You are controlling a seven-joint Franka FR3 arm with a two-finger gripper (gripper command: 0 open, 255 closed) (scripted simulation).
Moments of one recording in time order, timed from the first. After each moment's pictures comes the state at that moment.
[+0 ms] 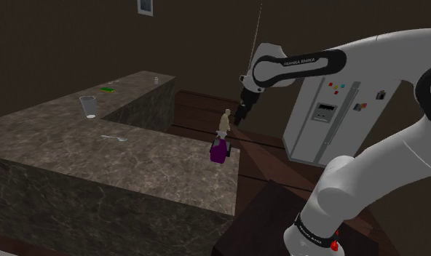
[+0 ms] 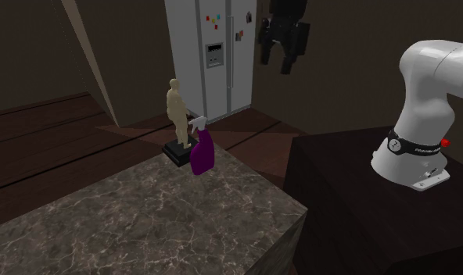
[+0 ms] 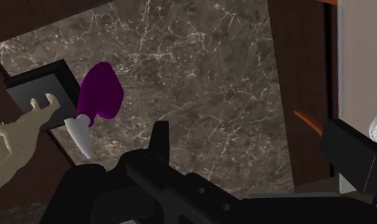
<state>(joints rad) -0.01 -0.46 -0.19 -2.41 -0.02 2.08 -0.39</state>
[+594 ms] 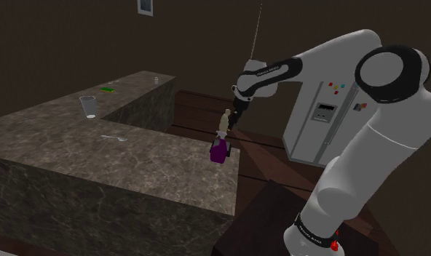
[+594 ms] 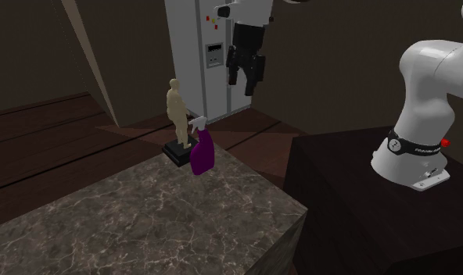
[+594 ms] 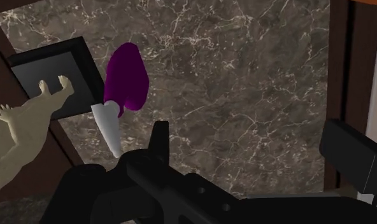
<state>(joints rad) 0.00 -0.15 -0.30 -2.29 0.04 2.28 -0.61</state>
